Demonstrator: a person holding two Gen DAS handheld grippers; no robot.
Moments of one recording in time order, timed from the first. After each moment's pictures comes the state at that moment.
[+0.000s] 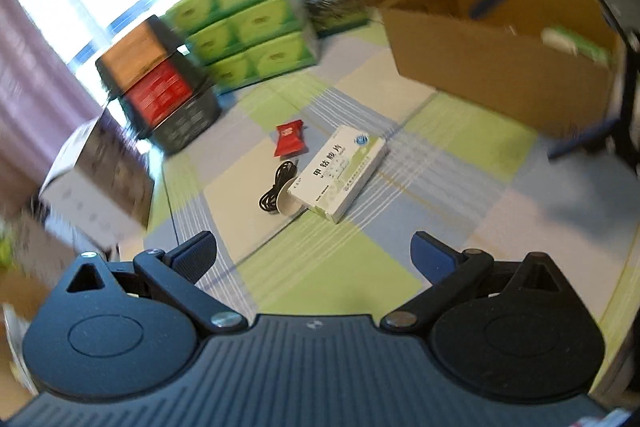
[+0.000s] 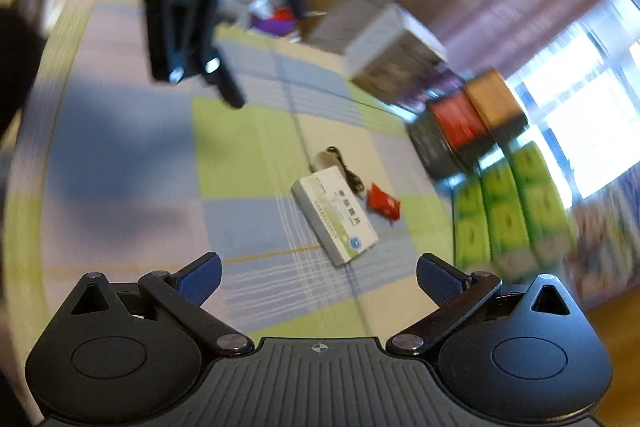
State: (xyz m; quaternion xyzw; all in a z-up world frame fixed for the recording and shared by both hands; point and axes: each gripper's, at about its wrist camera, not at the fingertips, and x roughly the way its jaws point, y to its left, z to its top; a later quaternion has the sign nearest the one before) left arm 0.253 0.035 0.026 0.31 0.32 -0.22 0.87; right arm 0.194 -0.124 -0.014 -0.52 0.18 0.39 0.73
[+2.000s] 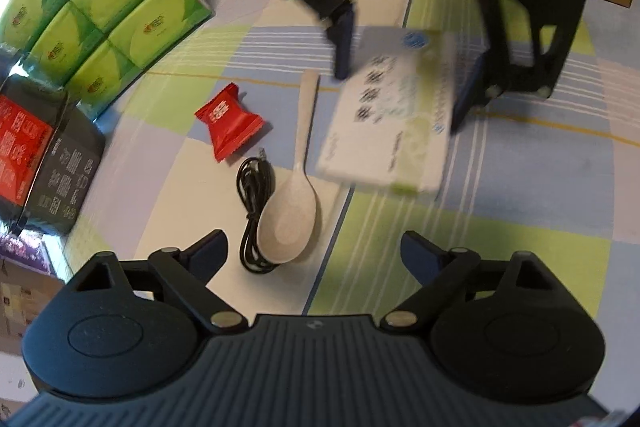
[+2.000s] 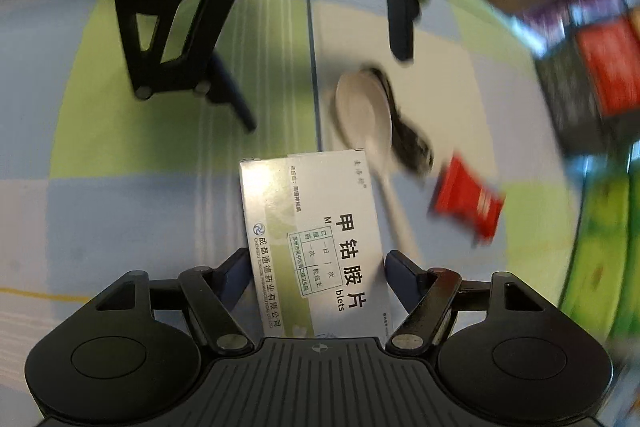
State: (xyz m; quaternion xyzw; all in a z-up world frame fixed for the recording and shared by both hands) left arm 0.432 0.035 -0.090 0.43 0.34 -0.39 0.74; right arm 0.406 -0.041 -0.108 -0.51 0.39 0.44 0.62
